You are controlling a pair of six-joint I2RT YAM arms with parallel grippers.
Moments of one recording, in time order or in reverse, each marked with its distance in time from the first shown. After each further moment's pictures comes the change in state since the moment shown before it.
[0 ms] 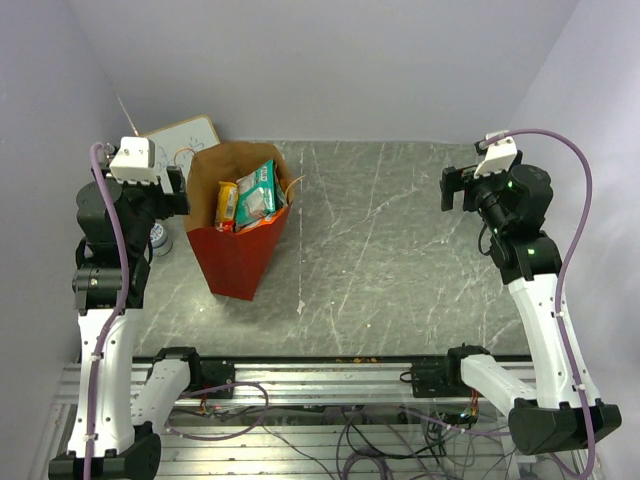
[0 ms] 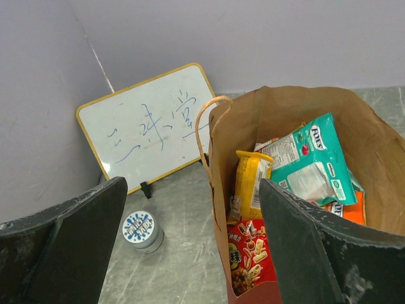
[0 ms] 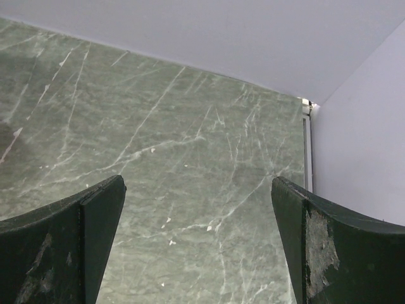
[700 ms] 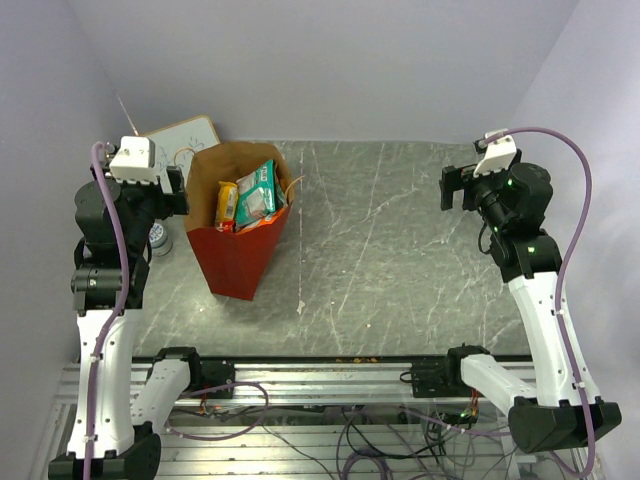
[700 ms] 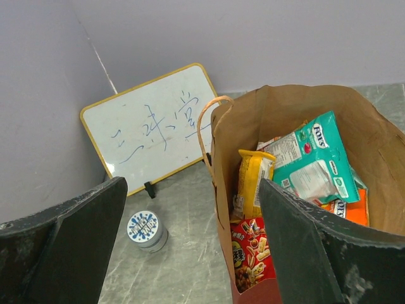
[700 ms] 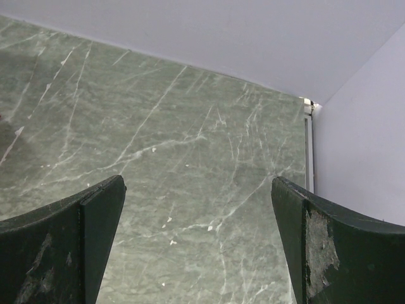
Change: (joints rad) left arm 0.000 0.001 0.014 -0.011 0.000 0.019; right arm -0.001 0.010 0.011 -0.008 -0.008 0.000
